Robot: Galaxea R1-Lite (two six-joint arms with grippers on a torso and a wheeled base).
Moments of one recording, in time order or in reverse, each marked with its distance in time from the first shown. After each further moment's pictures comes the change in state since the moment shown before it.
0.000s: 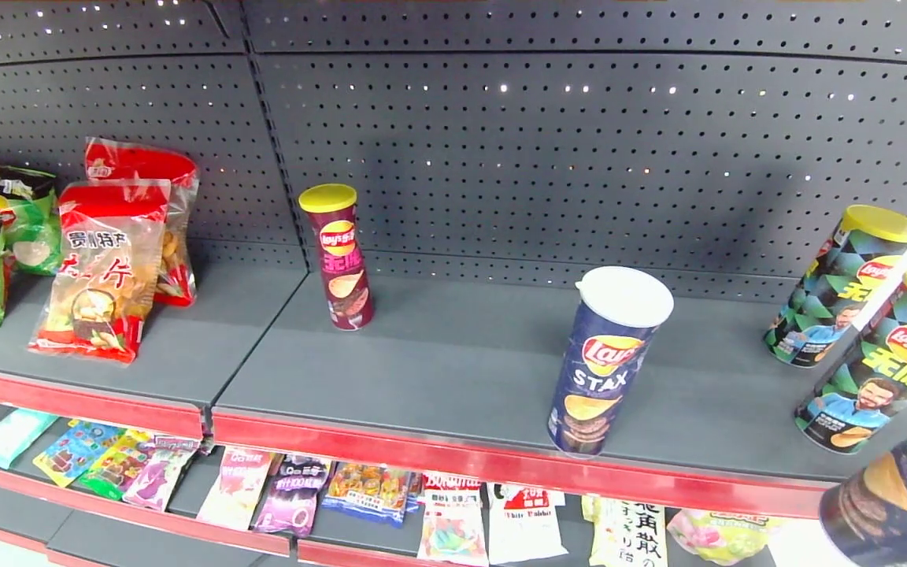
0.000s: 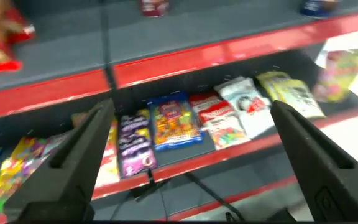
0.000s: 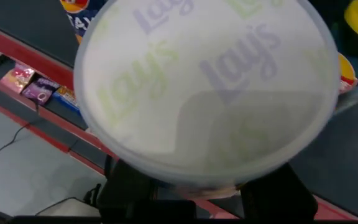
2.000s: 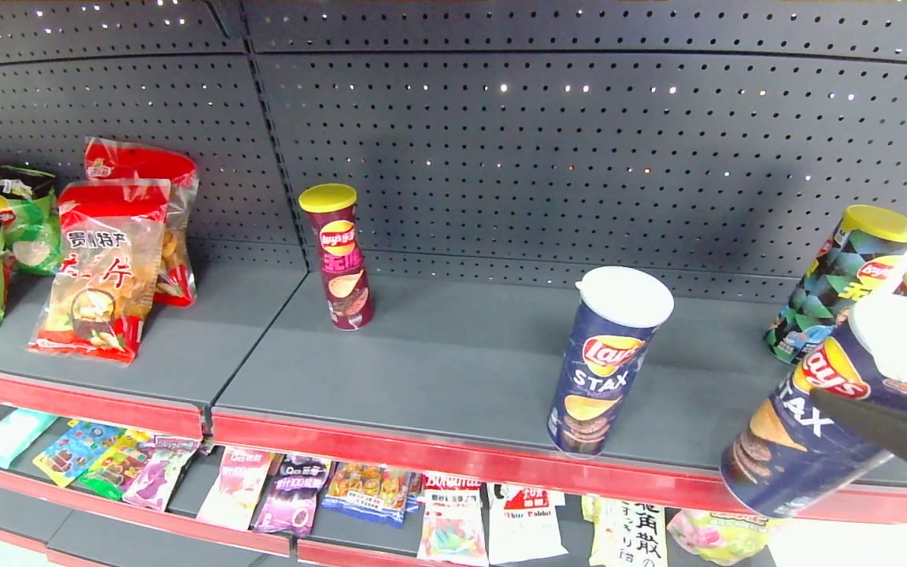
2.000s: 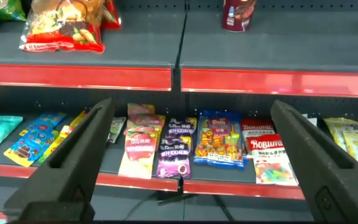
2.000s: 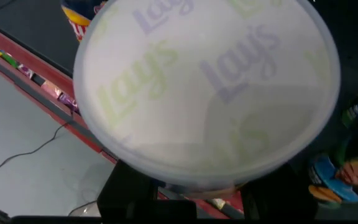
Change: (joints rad) left arm 0.363 0.004 0.124 -0.208 -0.026 -0.065; right arm -0.001 0.314 -0.010 -0.256 0.136 0.067
